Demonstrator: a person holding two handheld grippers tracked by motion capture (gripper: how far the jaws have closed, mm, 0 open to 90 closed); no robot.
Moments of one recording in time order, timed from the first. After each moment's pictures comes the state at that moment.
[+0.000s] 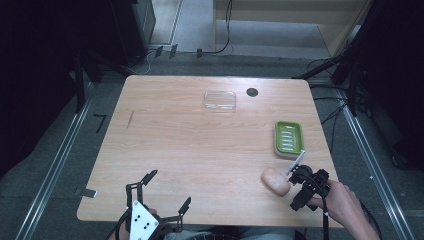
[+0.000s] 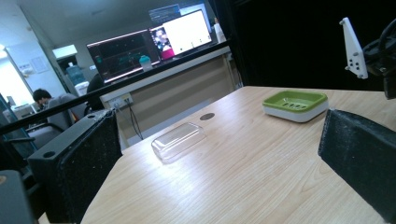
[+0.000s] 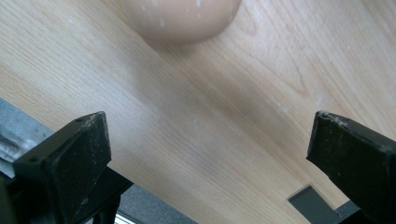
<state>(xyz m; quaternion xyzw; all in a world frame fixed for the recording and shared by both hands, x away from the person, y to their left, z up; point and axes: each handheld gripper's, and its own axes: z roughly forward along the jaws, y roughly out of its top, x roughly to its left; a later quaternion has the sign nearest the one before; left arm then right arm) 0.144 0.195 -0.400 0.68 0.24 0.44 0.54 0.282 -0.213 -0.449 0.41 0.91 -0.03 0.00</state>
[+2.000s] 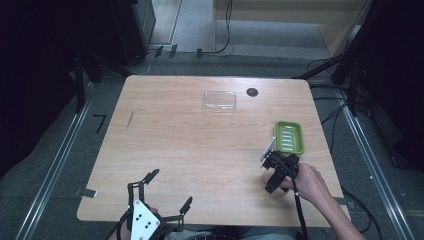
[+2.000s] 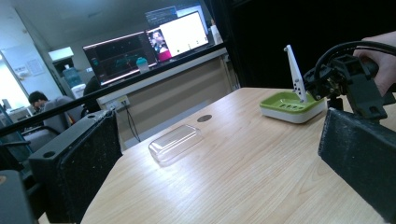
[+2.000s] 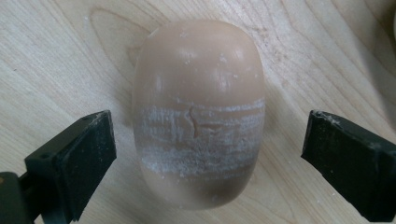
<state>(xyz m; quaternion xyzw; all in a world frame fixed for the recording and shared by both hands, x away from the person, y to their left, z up) 0.146 0.194 -0.401 0.68 0.23 0.44 0.54 0.331 -0.151 -0.463 0.38 0.93 -0.01 0.02</state>
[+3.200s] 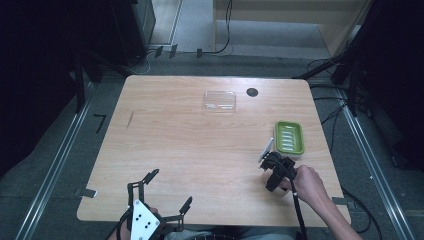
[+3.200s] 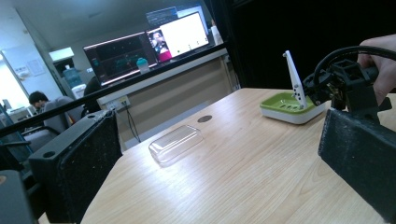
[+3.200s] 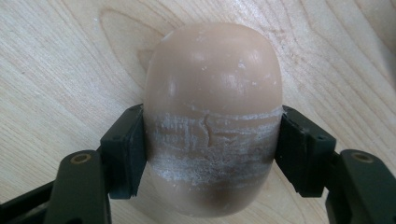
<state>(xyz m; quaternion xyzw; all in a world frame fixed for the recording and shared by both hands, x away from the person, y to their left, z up) 0.146 0.194 -0.400 0.68 0.23 0.44 0.54 0.330 -0.147 -0.467 0.38 0.93 -0.01 0.01</state>
